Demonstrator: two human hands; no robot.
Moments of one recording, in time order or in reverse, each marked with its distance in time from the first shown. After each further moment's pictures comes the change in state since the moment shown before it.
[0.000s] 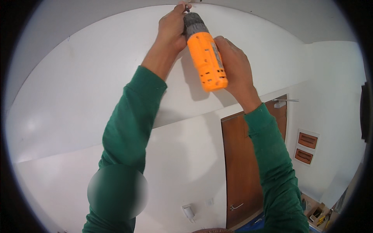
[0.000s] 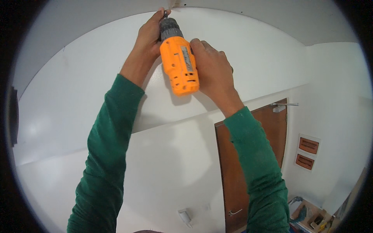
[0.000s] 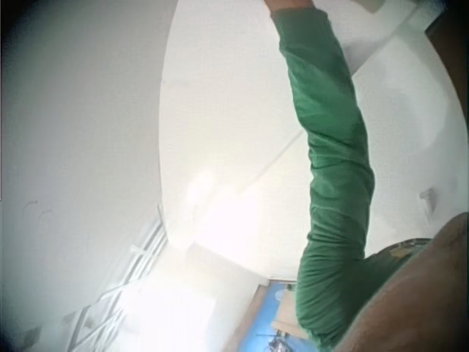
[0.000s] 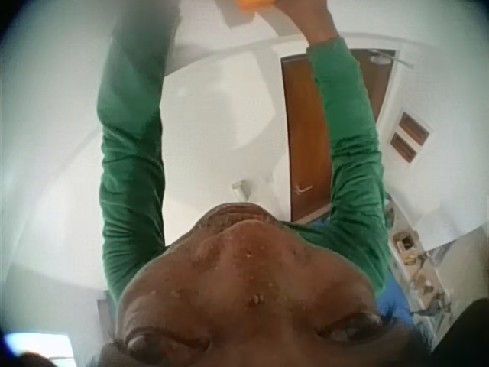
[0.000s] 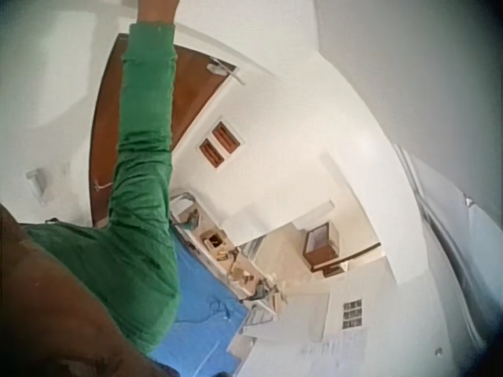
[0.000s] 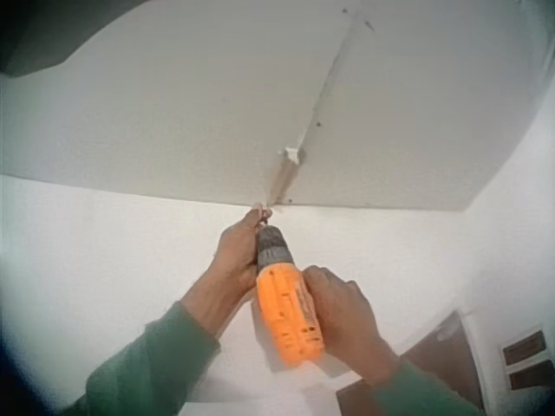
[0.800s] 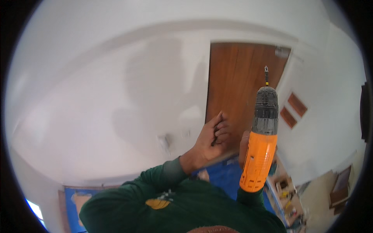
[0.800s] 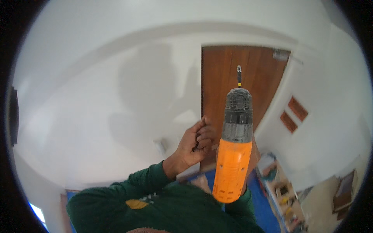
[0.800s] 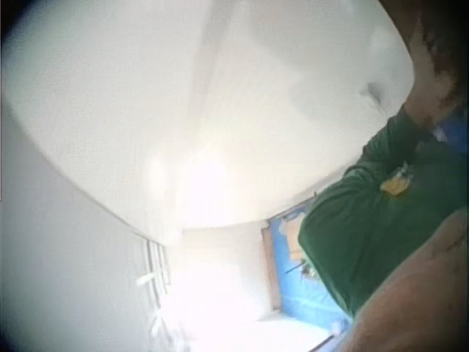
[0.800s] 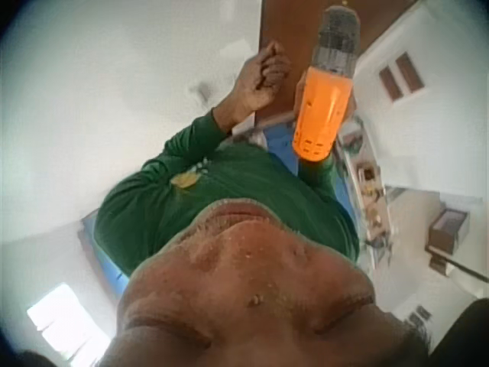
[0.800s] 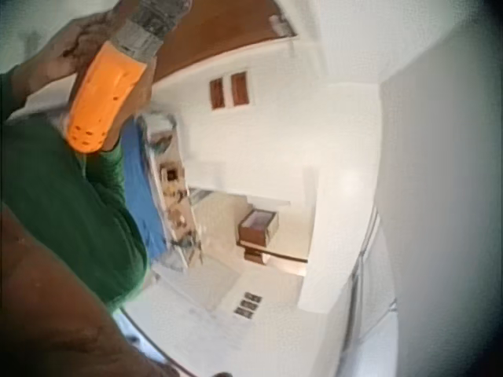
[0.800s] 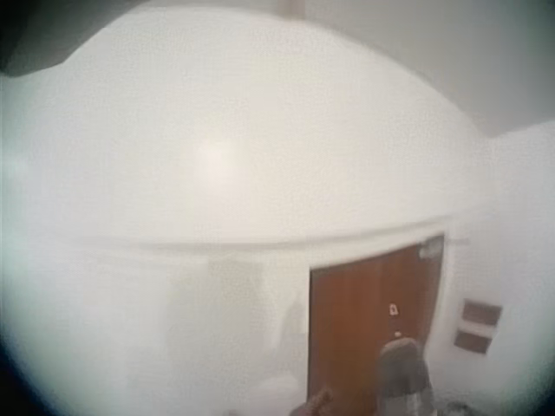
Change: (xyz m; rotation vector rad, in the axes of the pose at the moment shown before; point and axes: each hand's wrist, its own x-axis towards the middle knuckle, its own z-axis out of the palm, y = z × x) left_hand -0.456 -0.188 0.043 -1.571 0.610 -1.137; right_hand -0.292 -0.081 -0.147 -0.294 -0.434 0.540
